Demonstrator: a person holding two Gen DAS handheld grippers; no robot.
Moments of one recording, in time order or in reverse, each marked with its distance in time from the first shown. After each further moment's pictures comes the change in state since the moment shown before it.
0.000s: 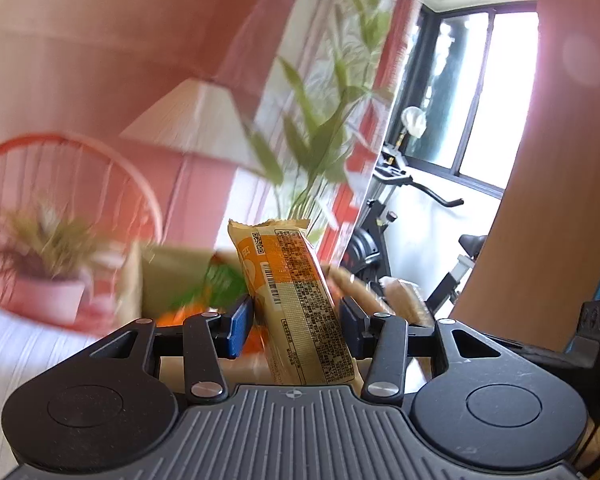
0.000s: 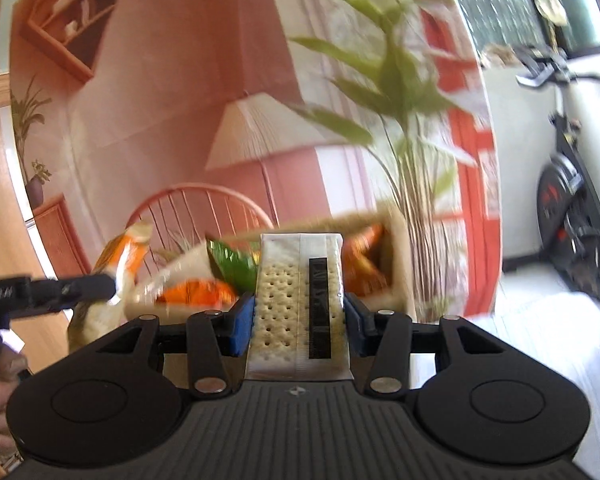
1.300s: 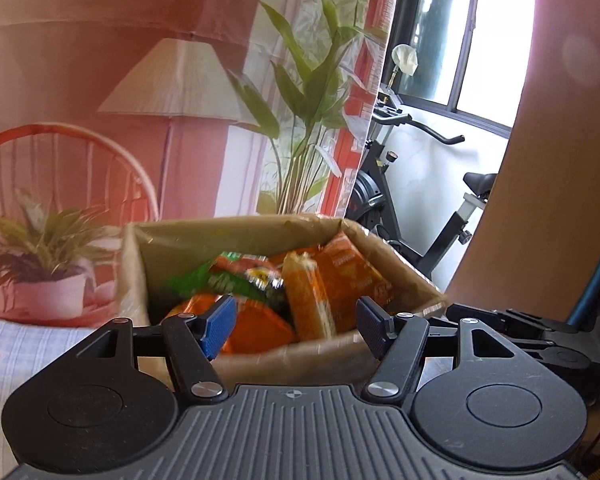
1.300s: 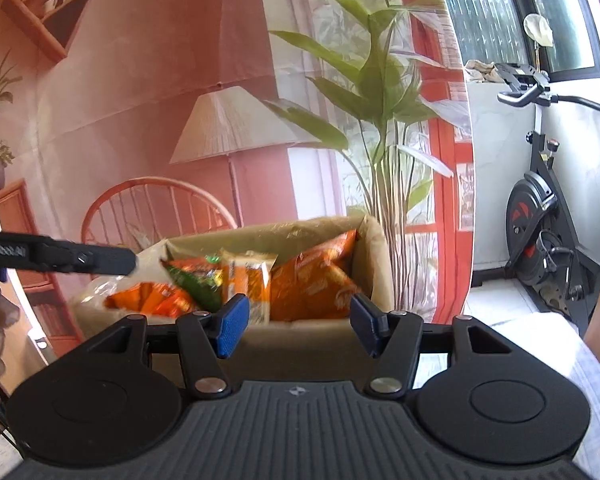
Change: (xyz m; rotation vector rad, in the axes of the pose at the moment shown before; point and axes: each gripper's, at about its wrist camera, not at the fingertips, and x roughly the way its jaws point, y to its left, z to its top) left arm 0.006 0.019 0.008 0.072 0.192 0.001; right arm 0.012 0.004 -0.021 -0.021 0.036 -0.121
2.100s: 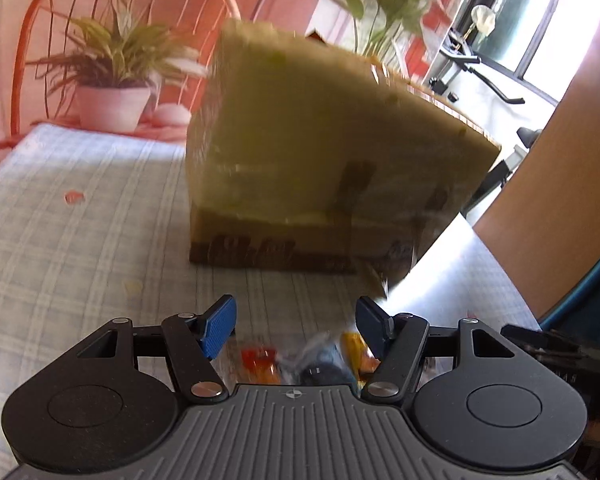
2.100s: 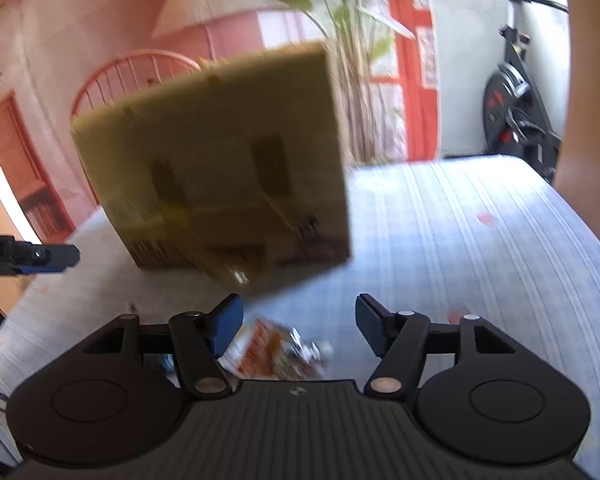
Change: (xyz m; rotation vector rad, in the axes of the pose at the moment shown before) left arm -0.013 0.021 -0.147 -0.245 0.220 0.092; right arm -0.058 -0.019 -0.126 0.042 0.330 -0.076
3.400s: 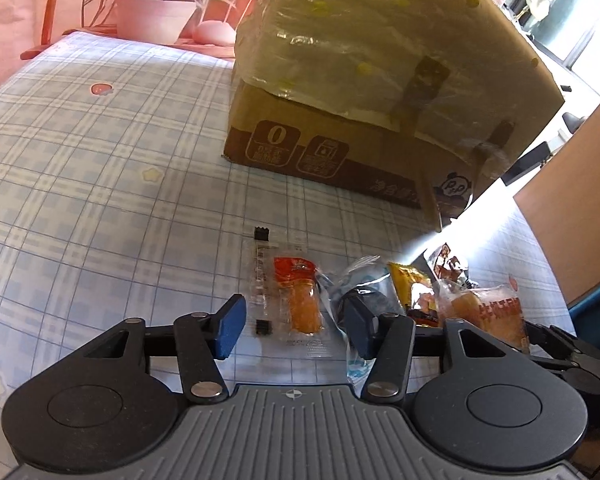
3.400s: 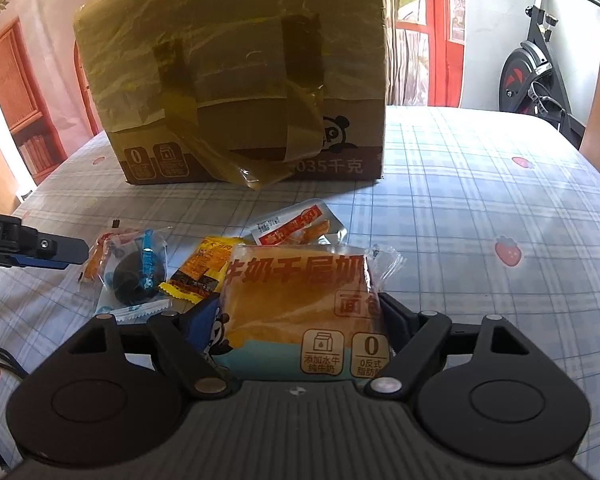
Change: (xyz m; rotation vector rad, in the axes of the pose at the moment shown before) left arm 0.033 0.018 -0.048 -0.120 0.133 0.072; right arm 0.056 0.018 -0.041 -0.081 0.080 0.011
